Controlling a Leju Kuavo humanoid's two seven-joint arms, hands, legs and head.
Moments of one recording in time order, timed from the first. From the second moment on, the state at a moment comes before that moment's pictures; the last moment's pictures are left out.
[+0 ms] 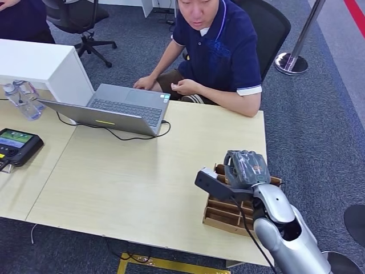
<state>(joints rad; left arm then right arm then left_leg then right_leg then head) -0.09 -0.14 1.15 -0.22 -1.34 0.00 0.07 -0.32 -0.19 0.68 -1.62 0.98 0.16 0.23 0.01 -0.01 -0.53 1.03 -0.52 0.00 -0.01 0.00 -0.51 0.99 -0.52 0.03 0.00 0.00</state>
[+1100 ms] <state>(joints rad) -0.09 -0.13 1.15 -0.22 -1.36 -0.01 0.05 -0.41 -0.18 0.52 -1.54 0.44 0.30 -0.09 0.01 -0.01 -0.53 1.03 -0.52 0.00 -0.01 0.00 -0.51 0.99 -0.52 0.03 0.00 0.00</state>
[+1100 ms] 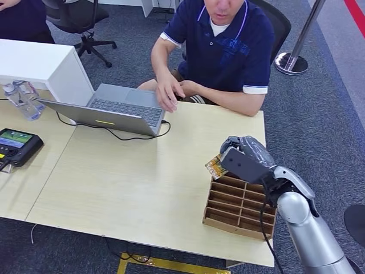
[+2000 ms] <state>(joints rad) -0.09 -0.13 1.14 -0.22 -1.40 -0.03 0.07 -0.52 0.00 0.55 -1.23 0.17 0.30 -0.23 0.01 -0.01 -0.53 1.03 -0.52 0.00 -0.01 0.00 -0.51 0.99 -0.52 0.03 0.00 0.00</state>
